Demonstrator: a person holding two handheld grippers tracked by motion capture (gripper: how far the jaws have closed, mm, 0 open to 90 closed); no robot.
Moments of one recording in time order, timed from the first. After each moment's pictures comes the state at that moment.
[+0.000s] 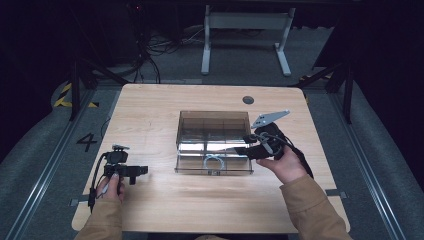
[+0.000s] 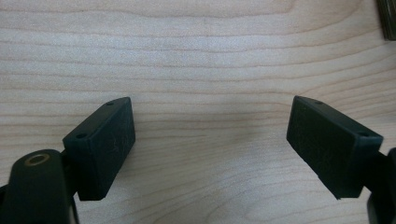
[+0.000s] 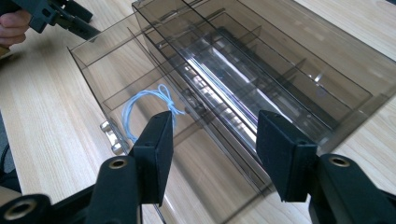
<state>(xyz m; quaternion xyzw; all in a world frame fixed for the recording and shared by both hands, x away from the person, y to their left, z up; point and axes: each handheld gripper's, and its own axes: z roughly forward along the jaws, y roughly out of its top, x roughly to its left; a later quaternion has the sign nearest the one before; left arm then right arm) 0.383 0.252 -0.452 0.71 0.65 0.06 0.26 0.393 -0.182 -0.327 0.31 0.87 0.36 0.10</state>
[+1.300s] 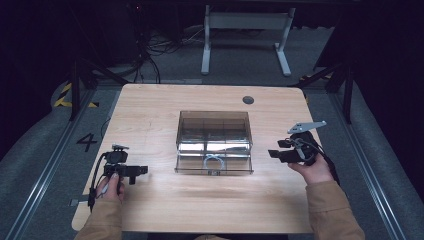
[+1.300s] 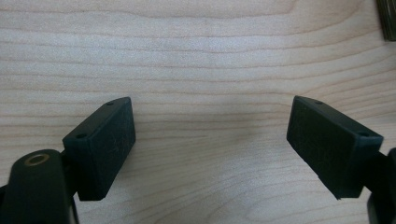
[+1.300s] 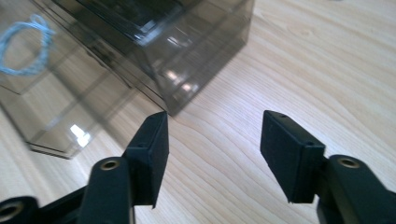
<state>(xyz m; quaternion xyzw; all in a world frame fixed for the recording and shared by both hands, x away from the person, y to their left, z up) 0.383 0.252 -0.452 0.71 0.65 0.06 0.26 0.397 -0.282 -0.370 0.40 0.84 0.34 0.13</state>
